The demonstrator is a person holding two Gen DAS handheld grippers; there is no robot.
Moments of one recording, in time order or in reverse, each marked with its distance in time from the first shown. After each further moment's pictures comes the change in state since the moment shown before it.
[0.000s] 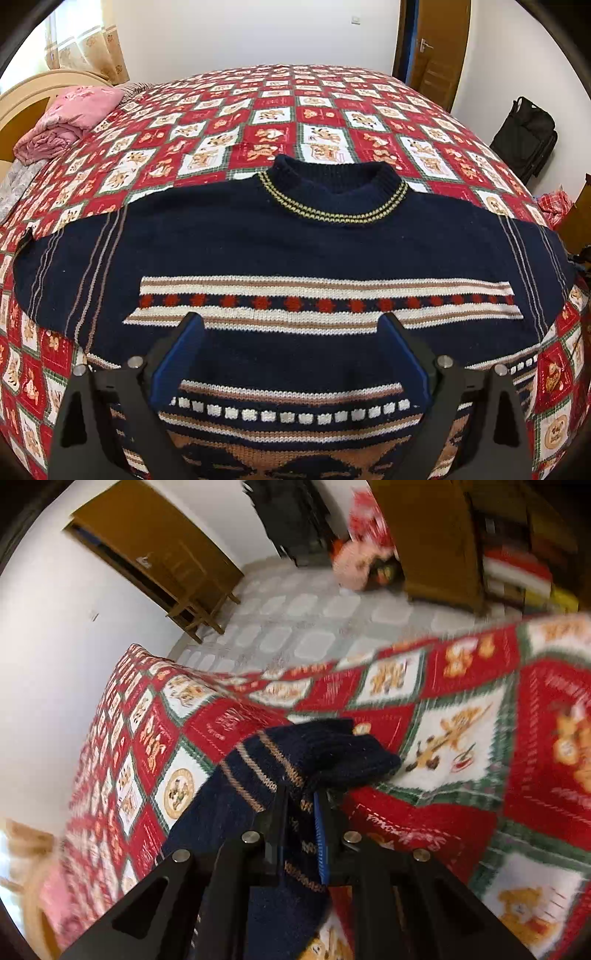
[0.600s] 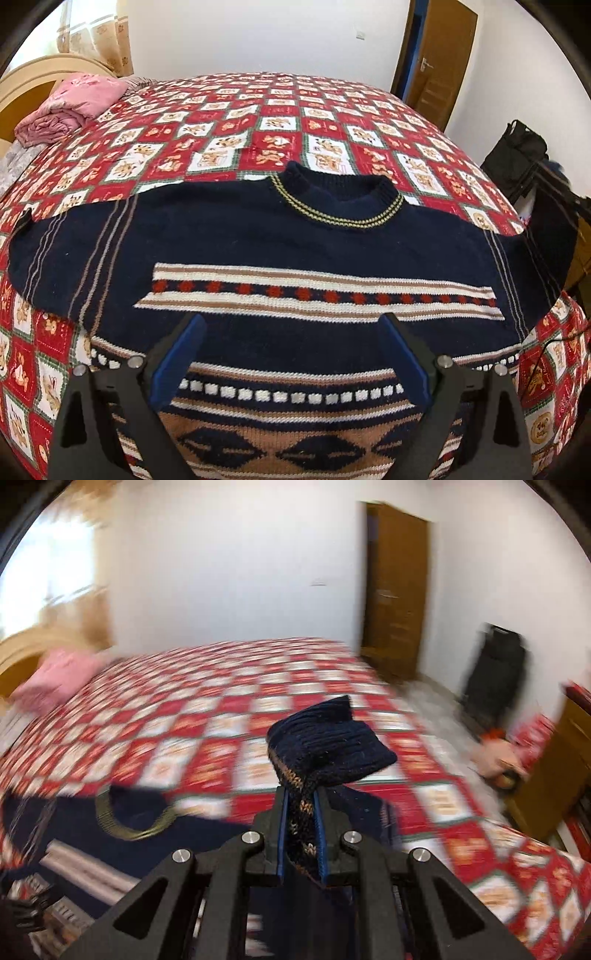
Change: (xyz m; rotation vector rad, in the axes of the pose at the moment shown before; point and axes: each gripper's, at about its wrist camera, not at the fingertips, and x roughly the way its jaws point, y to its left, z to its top) left arm -0.019 0.026 -0.011 -0.065 -0.044 -0.073; right arm -0.129 0.273 -0.249 -0.959 -0.250 0.240
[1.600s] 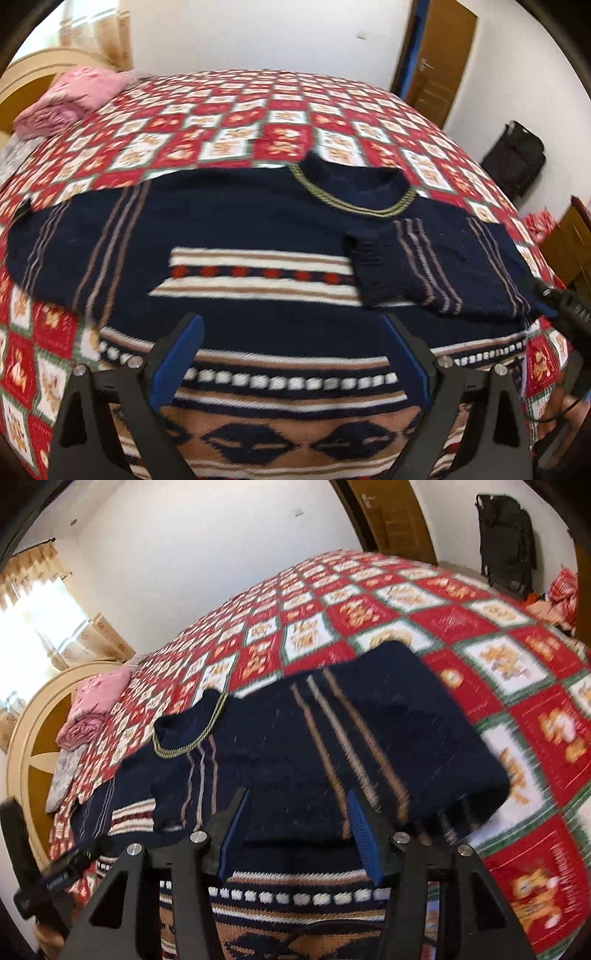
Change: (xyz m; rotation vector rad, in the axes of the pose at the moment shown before) left arm 0.009 0.021 -0.007 0.015 0.009 -0.034; right arm 0.017 0.007 -0.132 0.400 0.244 0.244
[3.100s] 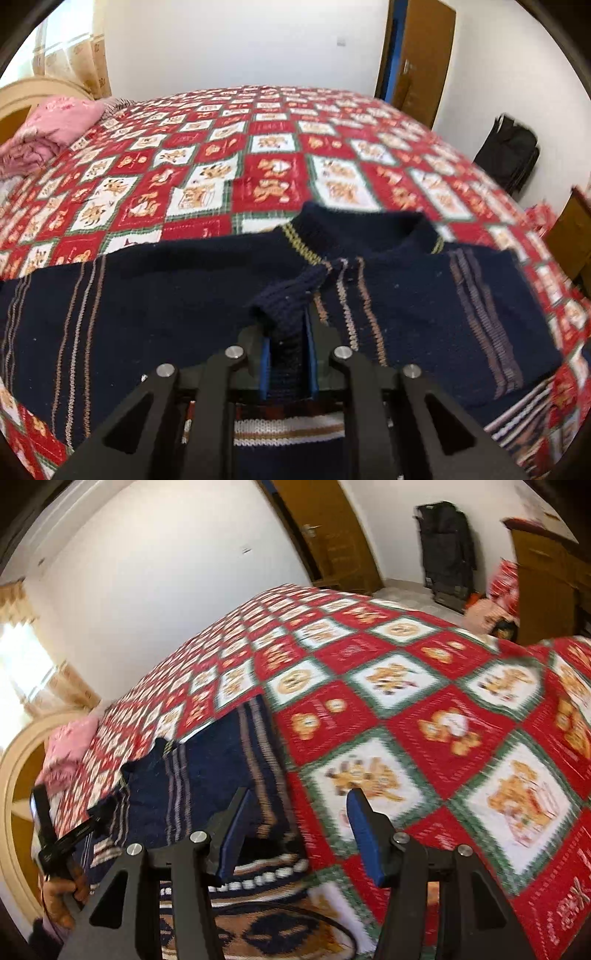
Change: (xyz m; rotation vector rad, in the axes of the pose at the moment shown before) left arm 0.065 0.001 0.061 0.096 -0.061 0.013; right arm -0.071 -0.062 0.005 0.092 -0.143 -0.141
